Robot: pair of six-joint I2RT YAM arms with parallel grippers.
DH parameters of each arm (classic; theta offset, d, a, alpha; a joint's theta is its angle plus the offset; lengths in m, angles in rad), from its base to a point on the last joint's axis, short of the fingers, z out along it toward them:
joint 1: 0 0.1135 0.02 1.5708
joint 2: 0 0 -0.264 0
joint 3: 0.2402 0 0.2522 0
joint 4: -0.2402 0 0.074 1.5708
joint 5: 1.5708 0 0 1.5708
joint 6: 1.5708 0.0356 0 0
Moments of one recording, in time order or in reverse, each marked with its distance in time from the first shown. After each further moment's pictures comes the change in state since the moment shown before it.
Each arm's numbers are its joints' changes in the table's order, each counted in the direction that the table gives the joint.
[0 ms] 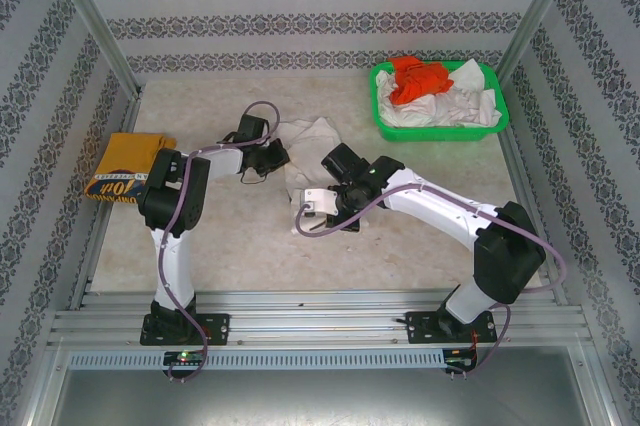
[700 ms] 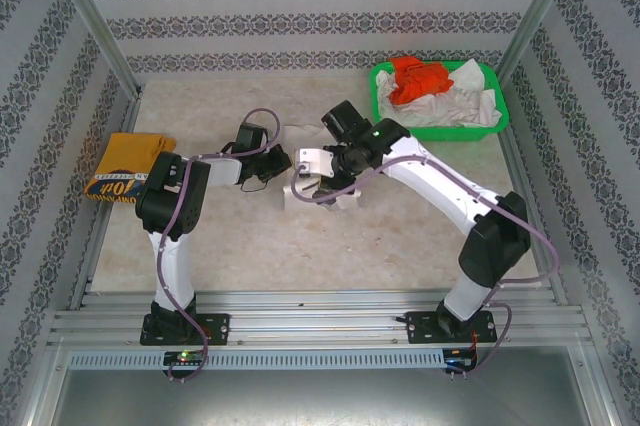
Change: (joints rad) left arm -0.004 0.033 -0.135 0.179 0.046 -0.039; right arm -0.102 -0.134 0.367 -0.125 0.015 -0.103
